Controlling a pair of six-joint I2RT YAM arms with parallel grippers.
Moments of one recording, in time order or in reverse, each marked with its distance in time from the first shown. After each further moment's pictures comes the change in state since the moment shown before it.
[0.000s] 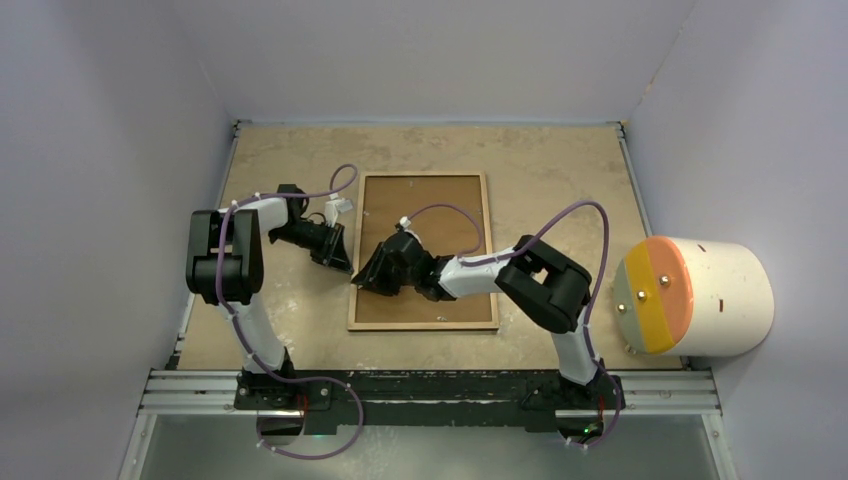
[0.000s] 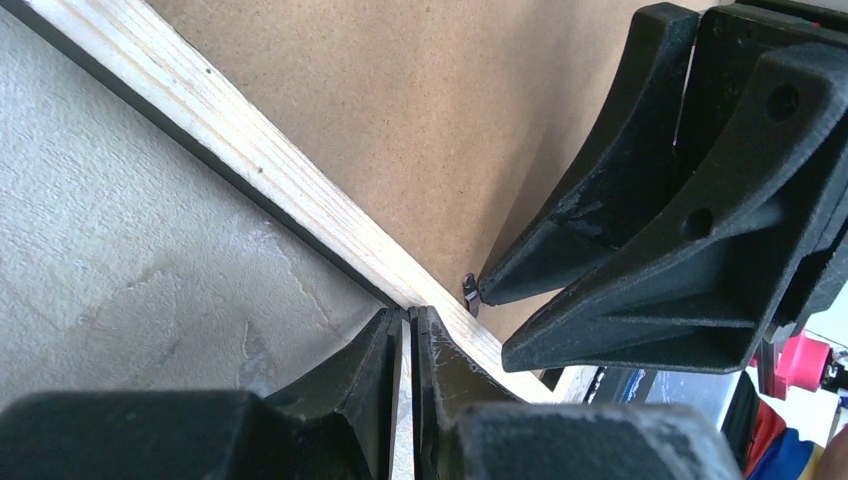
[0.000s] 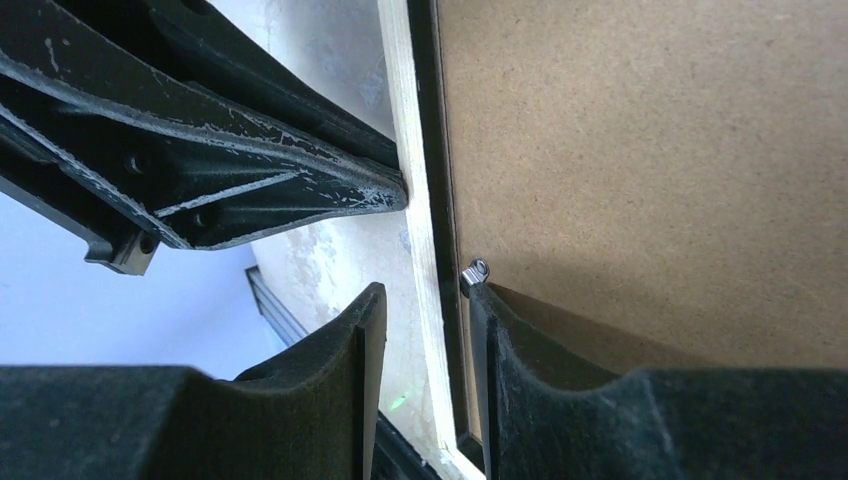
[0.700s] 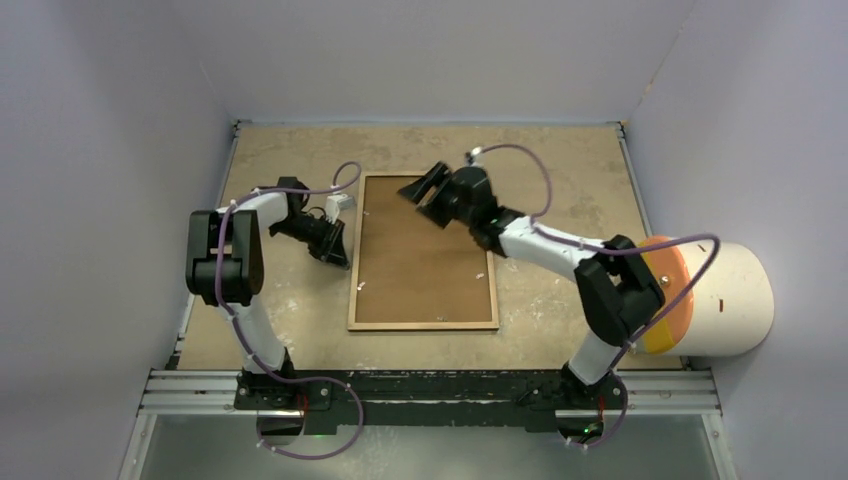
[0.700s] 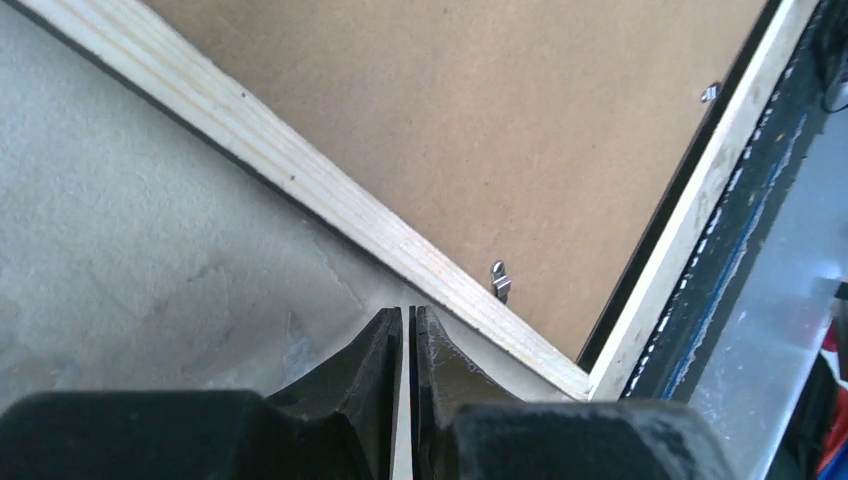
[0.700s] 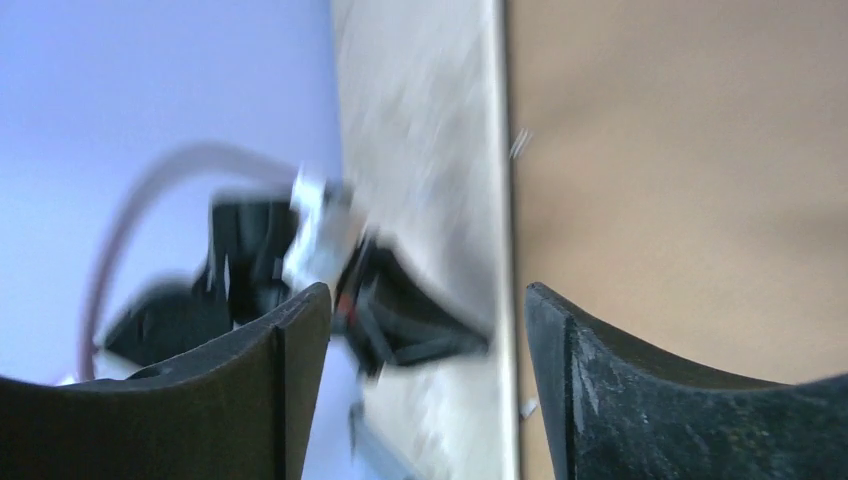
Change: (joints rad) left arm -0.008 -0.004 0.061 -0.056 -0.056 0.078; right arm -0.273 -0.293 -0.048 -0.010 0.000 -0.059
